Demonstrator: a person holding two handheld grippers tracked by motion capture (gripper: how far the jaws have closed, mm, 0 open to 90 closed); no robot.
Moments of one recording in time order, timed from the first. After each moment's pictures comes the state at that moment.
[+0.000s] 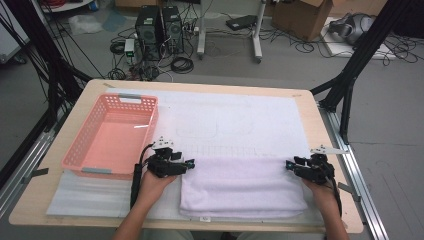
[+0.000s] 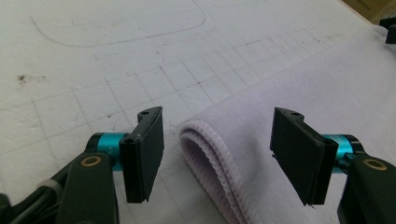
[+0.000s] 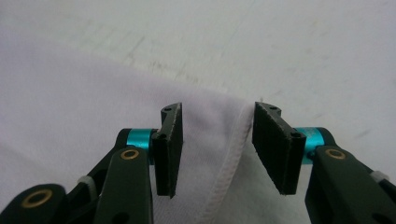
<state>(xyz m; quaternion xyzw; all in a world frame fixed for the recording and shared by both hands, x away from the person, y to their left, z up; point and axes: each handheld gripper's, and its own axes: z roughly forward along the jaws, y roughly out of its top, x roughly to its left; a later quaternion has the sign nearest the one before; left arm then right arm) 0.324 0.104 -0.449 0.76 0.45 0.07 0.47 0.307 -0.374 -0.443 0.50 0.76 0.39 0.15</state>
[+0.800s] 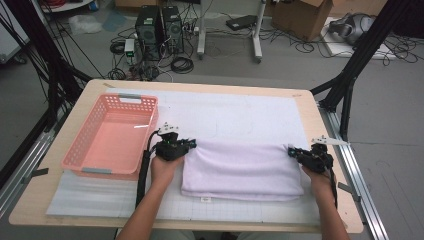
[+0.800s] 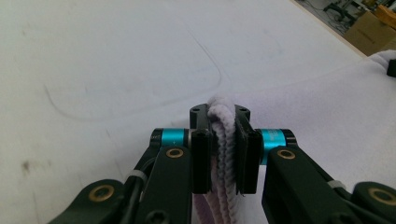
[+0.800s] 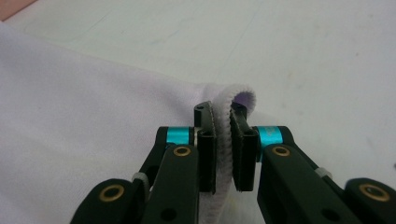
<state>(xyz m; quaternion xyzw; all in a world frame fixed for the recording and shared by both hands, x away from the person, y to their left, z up) 0.372 0.089 -0.431 0.71 0.47 0.11 0.51 0.340 -0.380 -0.435 0.51 0.73 0.44 0.16</state>
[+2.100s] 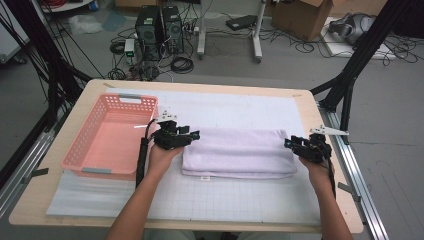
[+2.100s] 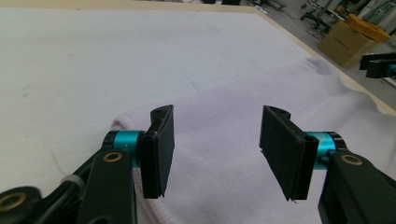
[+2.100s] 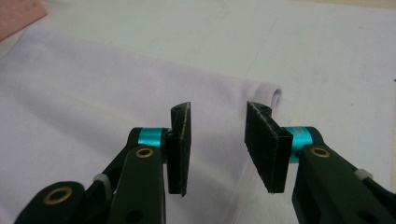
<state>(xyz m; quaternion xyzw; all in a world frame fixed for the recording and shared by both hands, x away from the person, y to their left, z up) 0.378 0.094 -0.409 0.73 0.42 0.10 0.53 0.347 -0.370 -0.413 0.48 0.73 0.44 0.18</state>
